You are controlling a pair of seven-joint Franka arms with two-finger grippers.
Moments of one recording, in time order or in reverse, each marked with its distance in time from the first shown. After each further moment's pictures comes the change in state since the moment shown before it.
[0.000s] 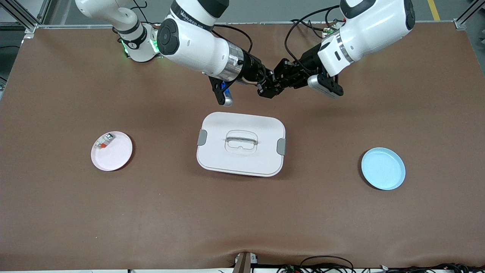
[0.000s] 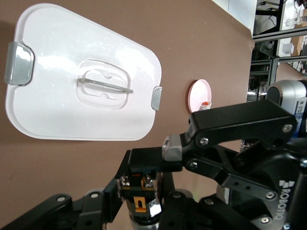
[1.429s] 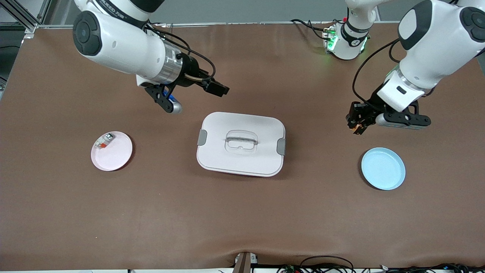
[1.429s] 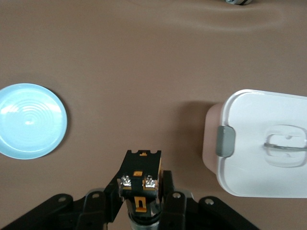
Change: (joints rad) left arm 0.282 0.115 0.009 0.154 0.708 -0.155 0.019; right arm -0.213 -0.146 -0.027 -0.008 -0.196 -0.446 -0.512
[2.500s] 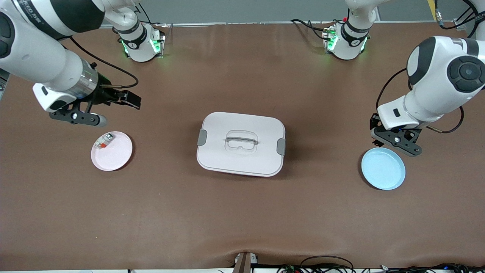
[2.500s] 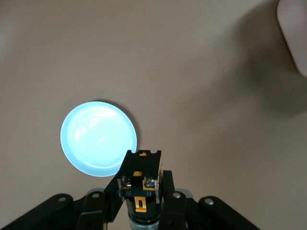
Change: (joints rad) left arm 0.042 0.188 0.001 0.077 0.316 -0.120 0.525; right arm -0.261 -0.092 -0.005 -0.063 -0.433 -0.180 -0.737
